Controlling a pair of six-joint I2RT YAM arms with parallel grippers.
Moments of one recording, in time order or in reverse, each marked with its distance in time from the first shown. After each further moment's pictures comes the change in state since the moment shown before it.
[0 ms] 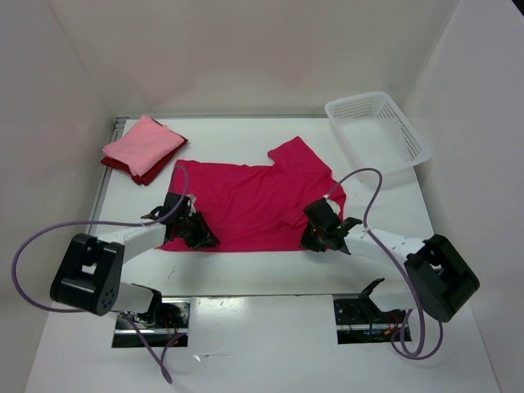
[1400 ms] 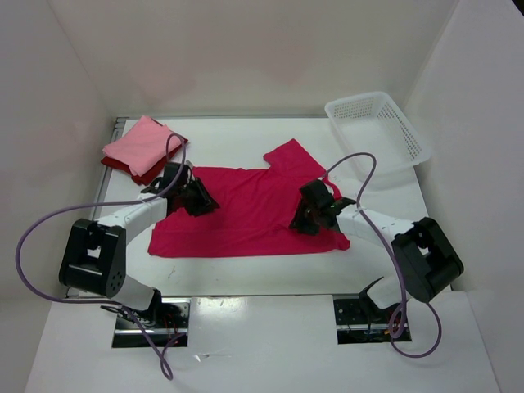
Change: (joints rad) left arm 0.031 0.079 0.278 -0.039 -0.096 0.003; right arm -0.073 0.121 0.199 -0.060 -0.075 -0.052
